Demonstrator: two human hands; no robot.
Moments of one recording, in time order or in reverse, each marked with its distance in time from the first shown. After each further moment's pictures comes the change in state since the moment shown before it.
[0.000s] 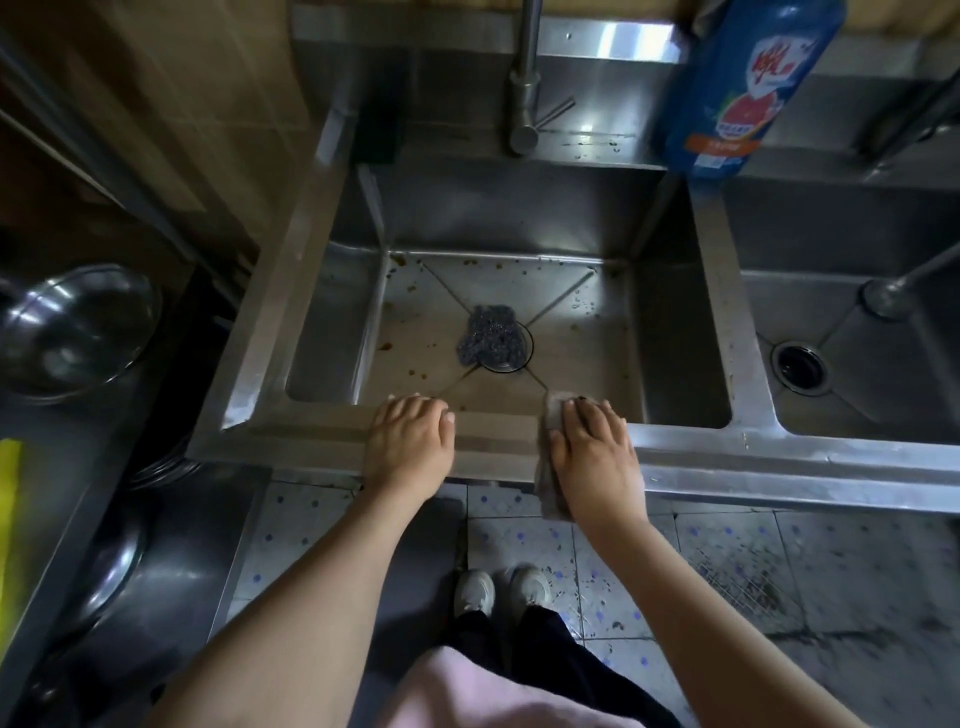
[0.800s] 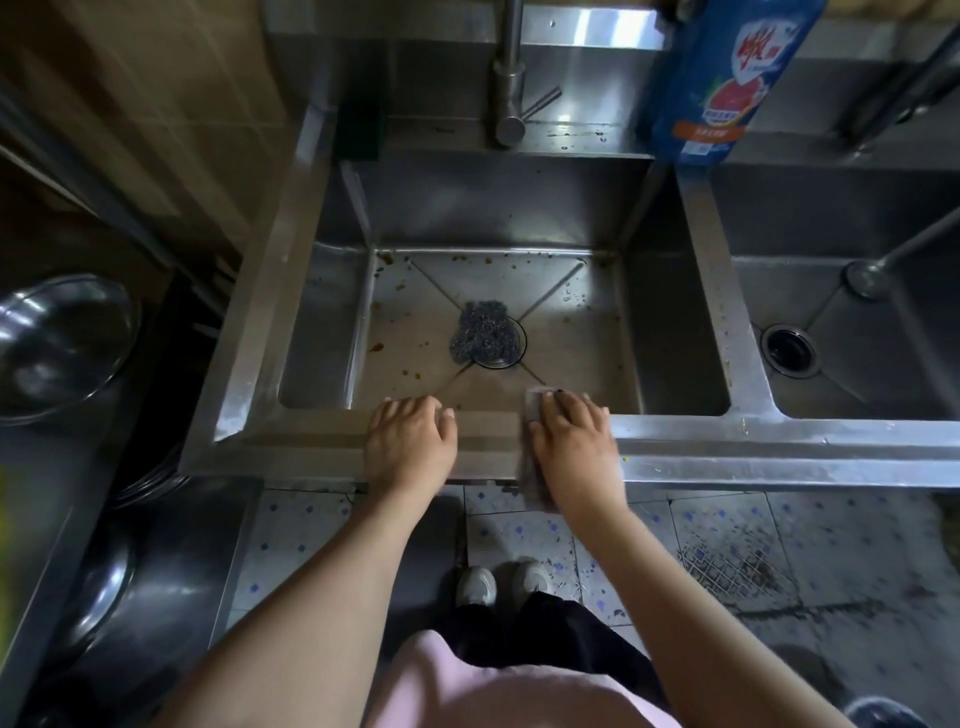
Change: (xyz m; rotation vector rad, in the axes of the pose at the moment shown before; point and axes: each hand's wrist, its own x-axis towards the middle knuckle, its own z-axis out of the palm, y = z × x) left_hand 0.003 0.004 -0.004 -0.067 0.006 -0.169; right_hand 0.006 -0.022 0.008 0.030 -0.013 0.038
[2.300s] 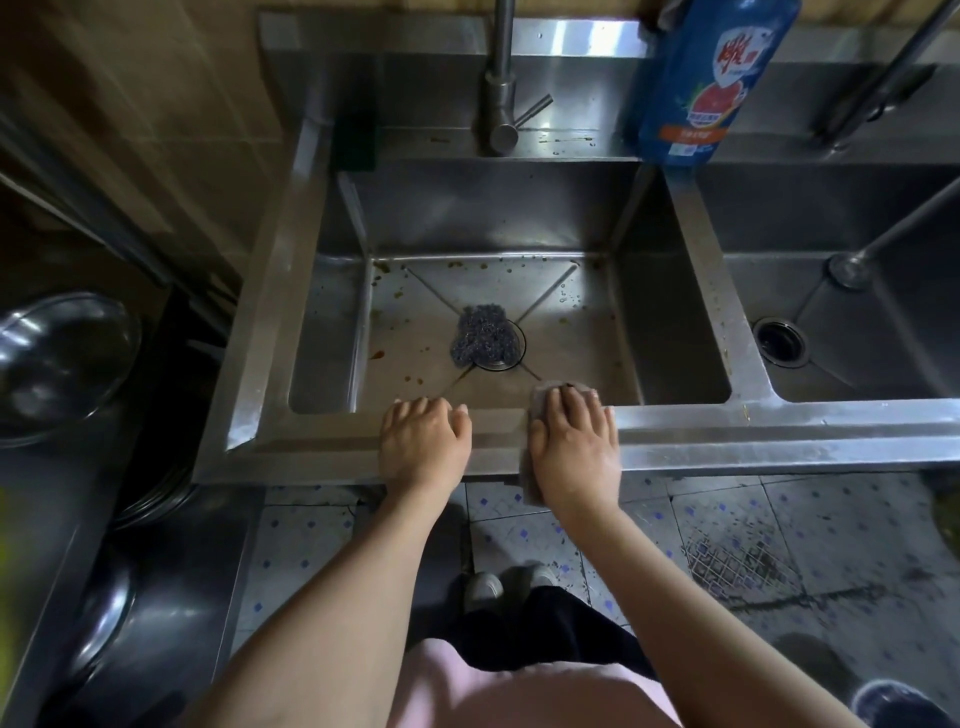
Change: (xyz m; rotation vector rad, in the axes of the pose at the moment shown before) left_hand 0.002 -0.003 0.005 0.077 -0.040 0.046; right_hand -0.010 -0.022 0.012 -0.043 0.104 0.108
